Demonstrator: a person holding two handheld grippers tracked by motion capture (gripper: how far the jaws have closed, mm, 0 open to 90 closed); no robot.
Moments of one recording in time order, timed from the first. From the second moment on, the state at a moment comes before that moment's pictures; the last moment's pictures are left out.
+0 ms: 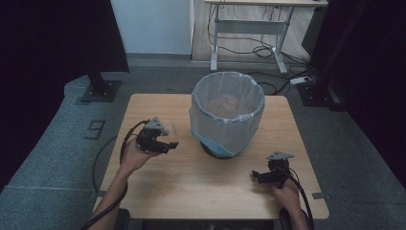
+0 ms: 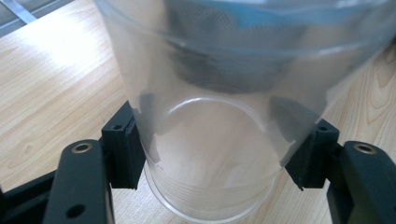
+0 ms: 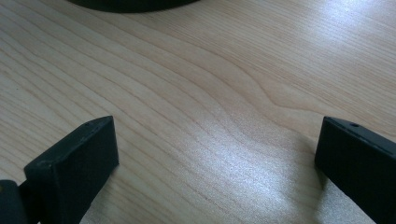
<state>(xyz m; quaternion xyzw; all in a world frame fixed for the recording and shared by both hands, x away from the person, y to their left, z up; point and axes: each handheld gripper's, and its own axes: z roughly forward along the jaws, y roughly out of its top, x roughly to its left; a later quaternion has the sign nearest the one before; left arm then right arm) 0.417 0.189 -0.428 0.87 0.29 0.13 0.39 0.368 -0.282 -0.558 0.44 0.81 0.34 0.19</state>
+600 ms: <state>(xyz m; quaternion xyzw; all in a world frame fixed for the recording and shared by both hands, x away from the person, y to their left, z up) 0.420 0.192 -0.385 0.86 0.29 0.13 0.40 0.368 -0.282 -0.558 0.44 0.81 0.34 0.19</state>
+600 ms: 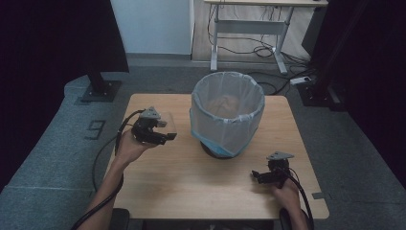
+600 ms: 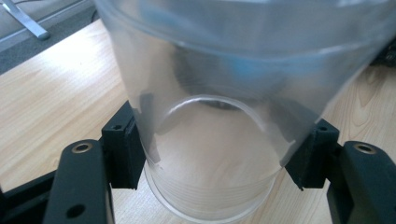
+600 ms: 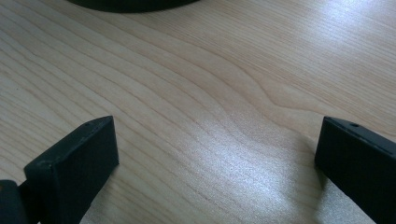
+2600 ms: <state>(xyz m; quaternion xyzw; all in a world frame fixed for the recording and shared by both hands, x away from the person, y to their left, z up) 0.444 0.143 -0.259 0.86 0.24 0.13 0.43 0.368 -0.282 -0.557 0.44 0.81 0.34 0.19</state>
